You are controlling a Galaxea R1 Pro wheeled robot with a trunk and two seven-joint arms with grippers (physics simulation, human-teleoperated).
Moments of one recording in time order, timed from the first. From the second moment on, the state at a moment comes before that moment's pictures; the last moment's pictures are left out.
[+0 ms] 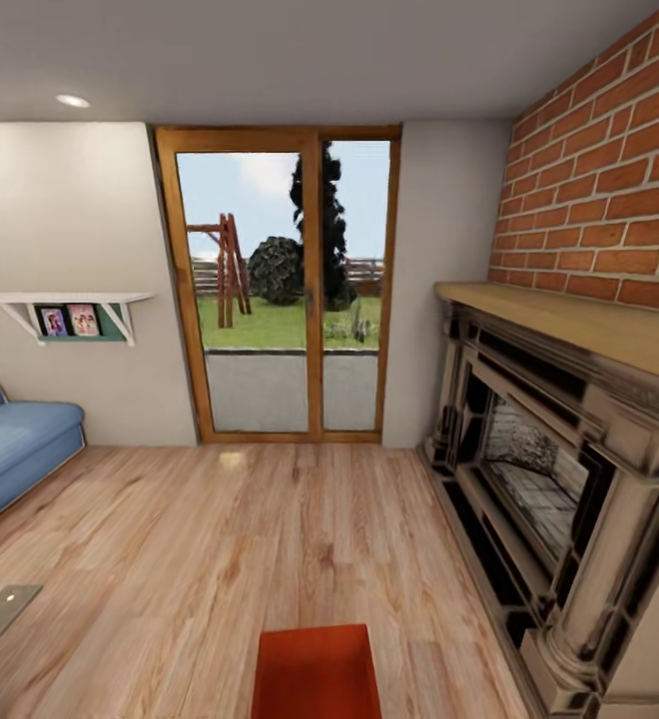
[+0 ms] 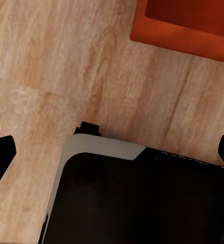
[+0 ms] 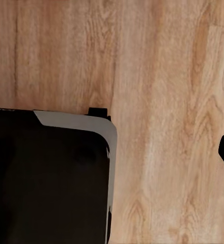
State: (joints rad) left arm -0.23 0.03 -0.04 0.00 0.33 -0.02 -0.03; right arm -0.17 -0.08 0.08 0.03 -0.02 -0.11 0.05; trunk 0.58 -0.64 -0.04
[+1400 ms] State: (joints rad) left arm -0.23 0.03 -0.04 0.00 0.33 -0.02 -0.03; right arm -0.17 -0.07 0.09 0.03 -0.02 -0.11 0.05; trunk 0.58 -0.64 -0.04
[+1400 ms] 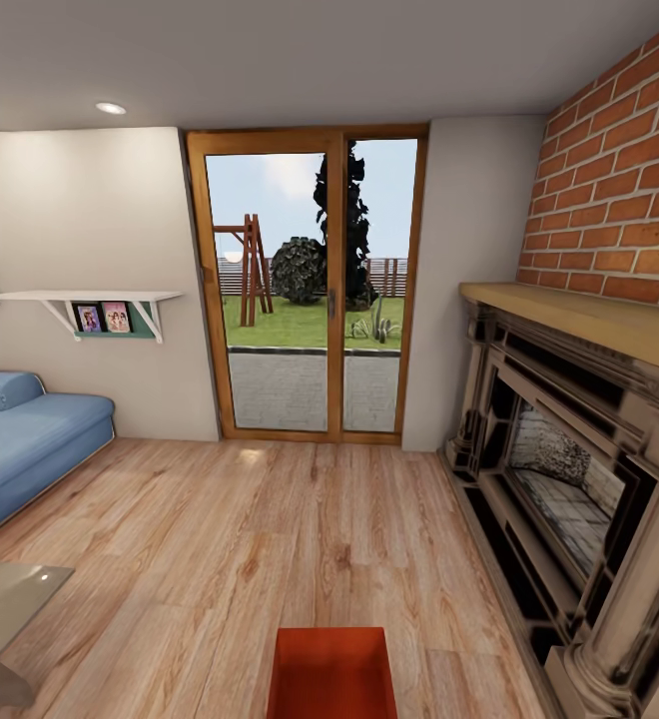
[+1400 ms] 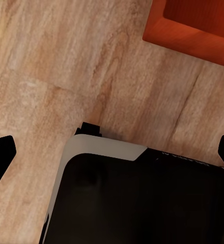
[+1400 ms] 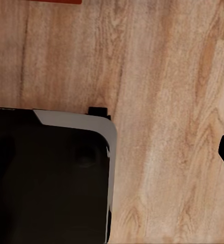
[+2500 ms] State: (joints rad) left arm -0.23 0.03 -0.04 0.00 0.33 -0.02 -0.03; right arm -0.17 -0.08 0.09 0.03 -0.02 -0.11 0.05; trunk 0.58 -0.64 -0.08
